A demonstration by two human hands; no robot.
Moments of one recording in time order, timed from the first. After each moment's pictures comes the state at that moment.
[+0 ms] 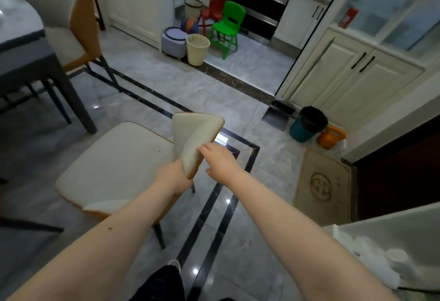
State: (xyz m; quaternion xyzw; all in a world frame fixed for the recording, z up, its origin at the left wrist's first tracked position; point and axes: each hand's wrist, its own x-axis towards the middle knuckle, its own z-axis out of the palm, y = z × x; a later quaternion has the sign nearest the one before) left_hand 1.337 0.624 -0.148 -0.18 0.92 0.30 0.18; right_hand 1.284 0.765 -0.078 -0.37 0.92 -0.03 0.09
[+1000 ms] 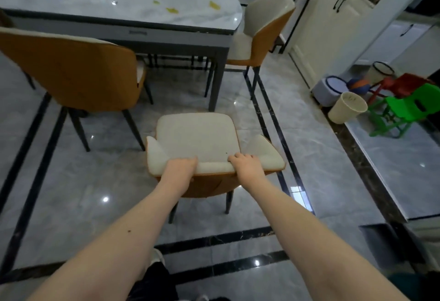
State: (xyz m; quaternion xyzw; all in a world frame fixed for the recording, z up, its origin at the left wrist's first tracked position) left_hand 1.372 0.666 -0.127 -0.45 0.88 0.04 0.12; right_hand 1.183 0.718 -0.114 -0.66 0.73 0.11 0.11
